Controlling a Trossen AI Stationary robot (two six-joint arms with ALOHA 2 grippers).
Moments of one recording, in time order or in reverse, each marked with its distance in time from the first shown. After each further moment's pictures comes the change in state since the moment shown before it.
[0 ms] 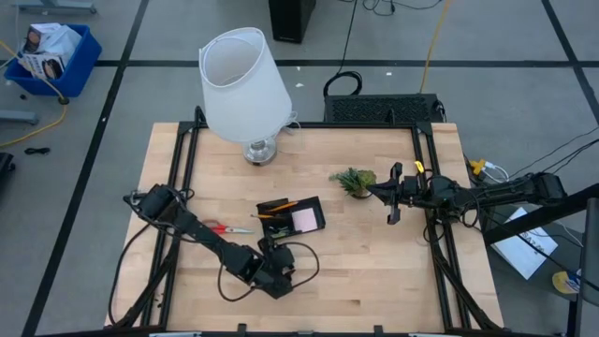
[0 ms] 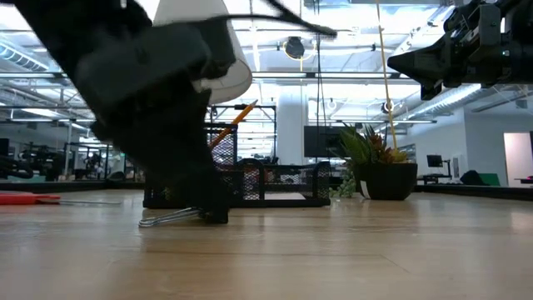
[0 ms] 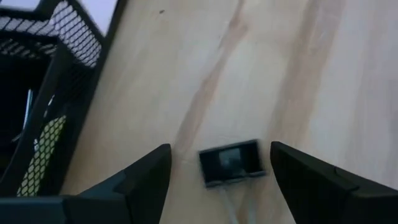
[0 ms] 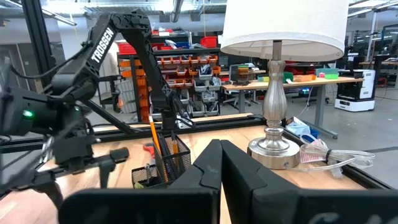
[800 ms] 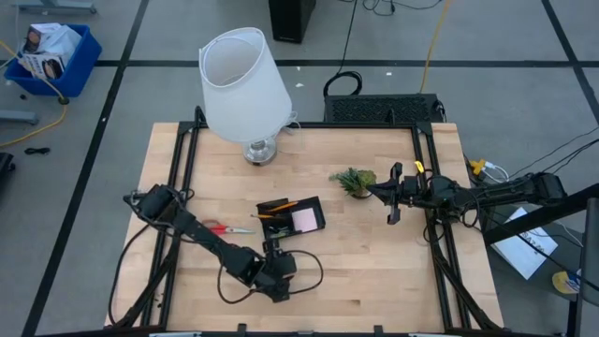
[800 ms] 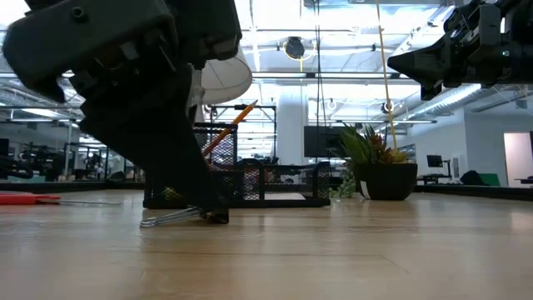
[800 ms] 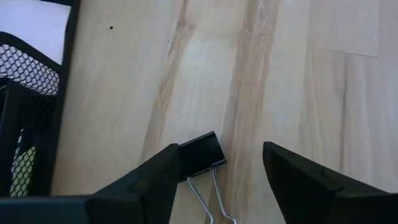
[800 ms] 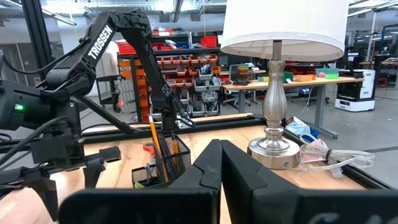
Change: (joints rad) left arm -0.010 -0.001 0.051 -0.038 0.069 0.190; right arm 0.000 0.000 0.000 0.000 0.000 0.000
